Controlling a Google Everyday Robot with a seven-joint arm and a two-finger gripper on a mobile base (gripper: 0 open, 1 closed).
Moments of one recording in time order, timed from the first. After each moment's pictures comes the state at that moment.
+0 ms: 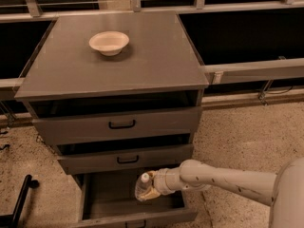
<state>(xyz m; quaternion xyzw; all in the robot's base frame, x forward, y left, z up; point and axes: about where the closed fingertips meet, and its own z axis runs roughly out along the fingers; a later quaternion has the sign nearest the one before) 0.530 0.020 0.382 -0.63 0.66 0.21 0.35</state>
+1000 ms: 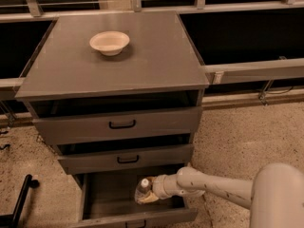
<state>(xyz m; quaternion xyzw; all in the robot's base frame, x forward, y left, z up) 0.548 0.024 0.298 -0.63 0.66 0.22 0.36</state>
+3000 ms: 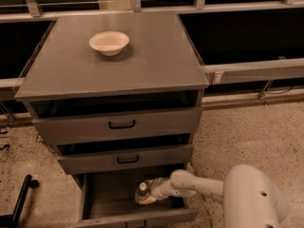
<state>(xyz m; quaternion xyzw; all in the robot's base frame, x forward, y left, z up) 0.575 0.031 0.203 -0.65 0.64 0.21 0.34</state>
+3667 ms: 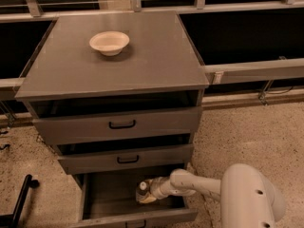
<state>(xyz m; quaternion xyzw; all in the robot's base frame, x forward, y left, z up) 0.581 0.029 0.196 -0.65 0.65 0.21 0.34</state>
